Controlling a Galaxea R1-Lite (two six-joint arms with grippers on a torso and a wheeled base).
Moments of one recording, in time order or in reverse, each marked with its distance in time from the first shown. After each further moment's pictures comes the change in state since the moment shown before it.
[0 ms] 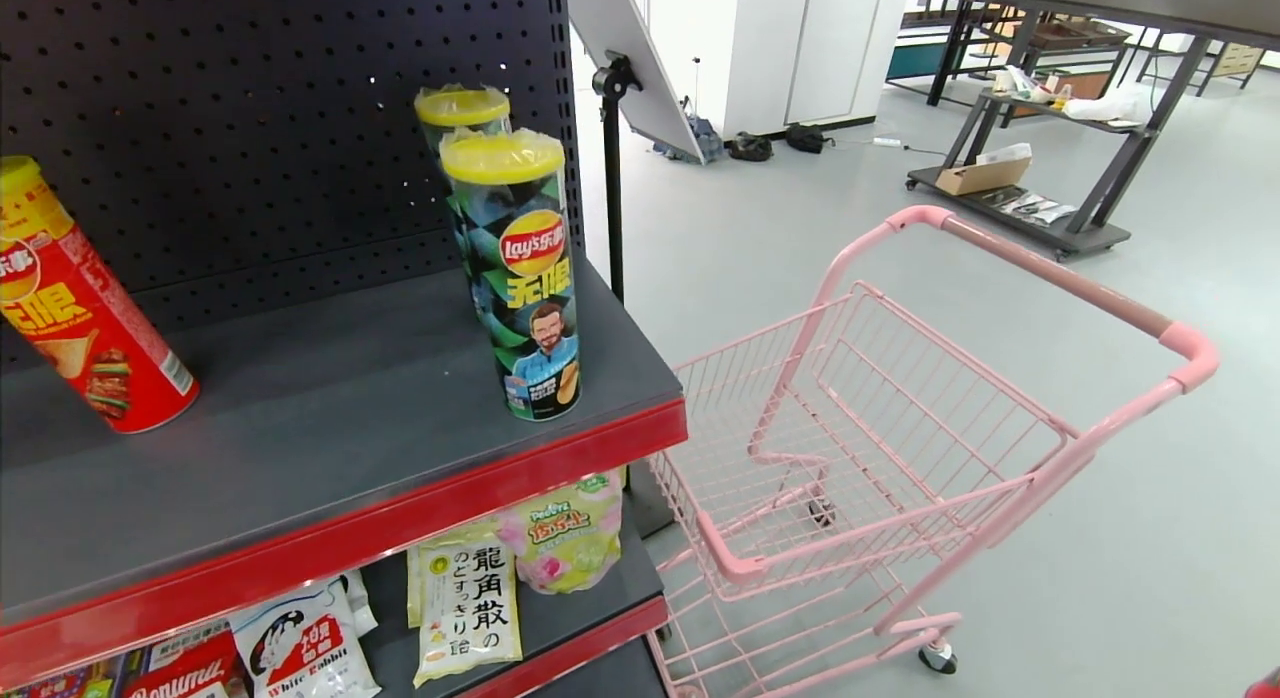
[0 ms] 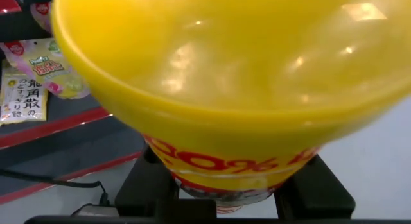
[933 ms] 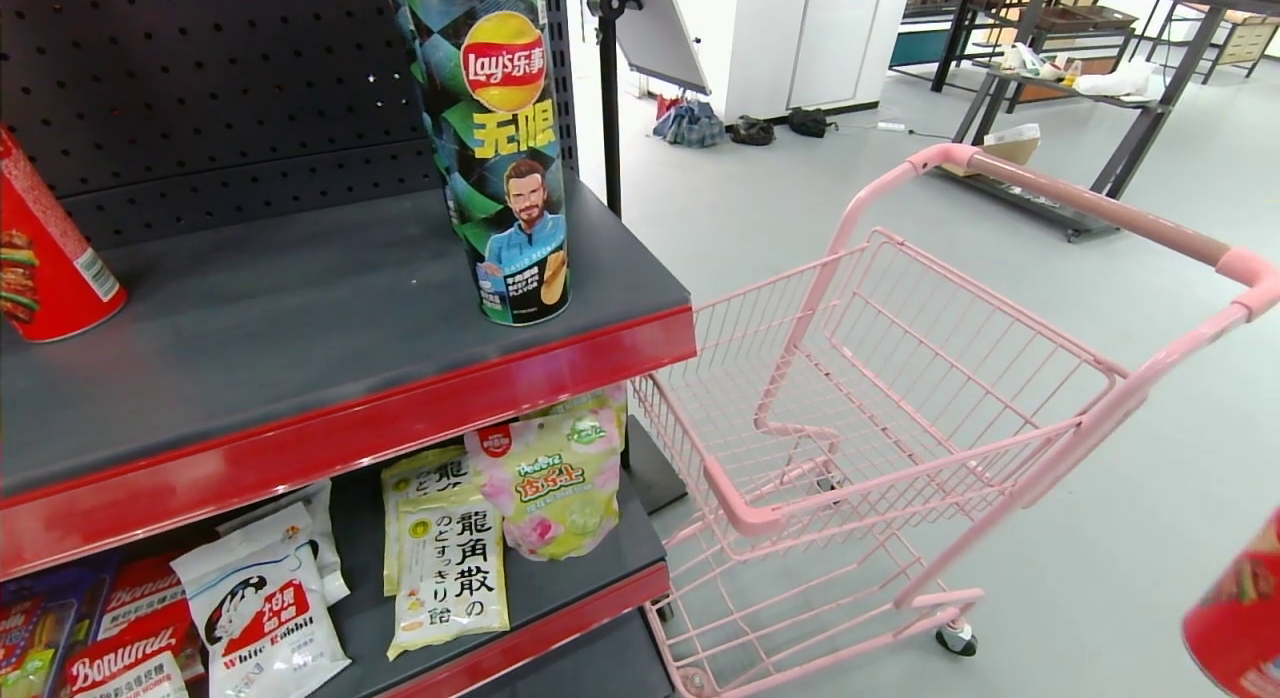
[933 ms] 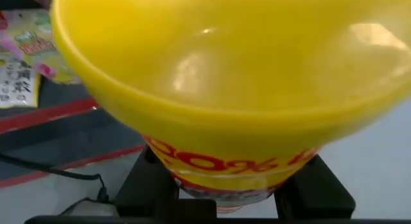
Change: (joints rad) left arm 0.001 0.000 0.000 0.000 0.000 0.000; right arm 0.052 0.186 -0.068 -0.061 0.007 0.004
